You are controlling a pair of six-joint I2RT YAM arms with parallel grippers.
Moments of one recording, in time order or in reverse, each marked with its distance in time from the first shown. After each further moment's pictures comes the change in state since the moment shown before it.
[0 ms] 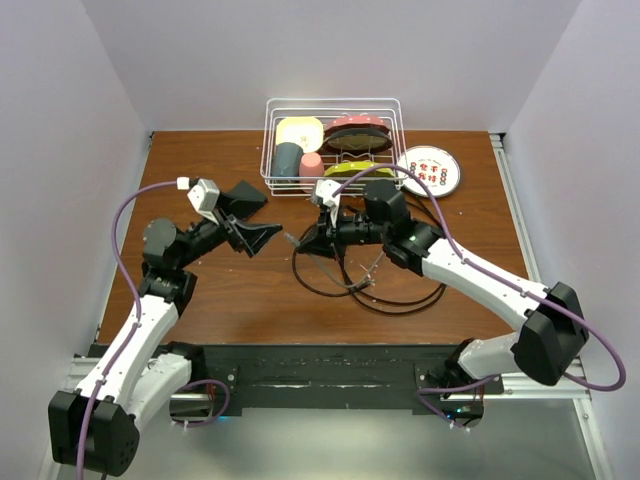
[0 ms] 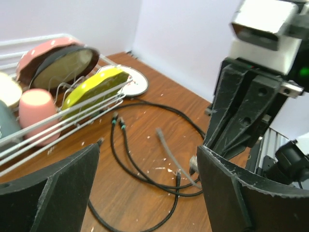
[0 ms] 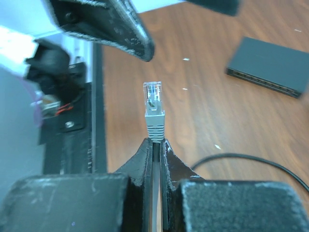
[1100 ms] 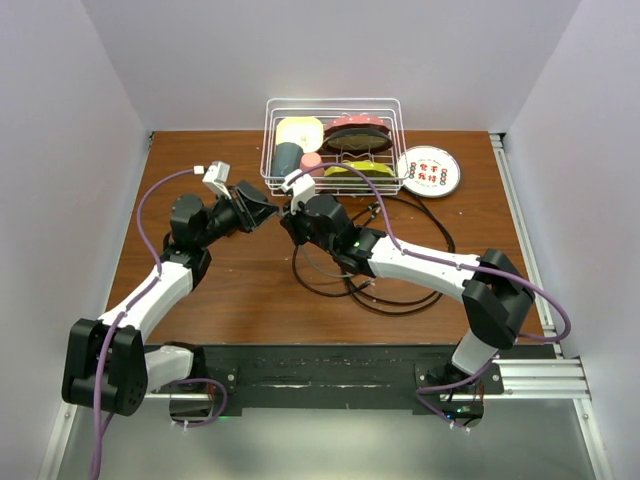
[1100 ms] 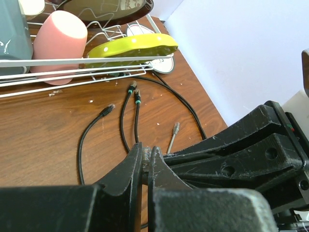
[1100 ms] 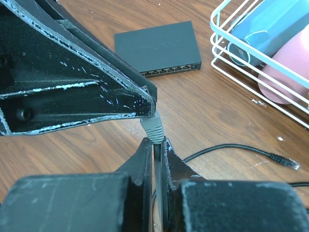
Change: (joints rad) left arm 0.001 0.324 0.043 0.010 -0.156 -0.227; right arm 0.191 0.306 0.131 0.153 0.853 0.195
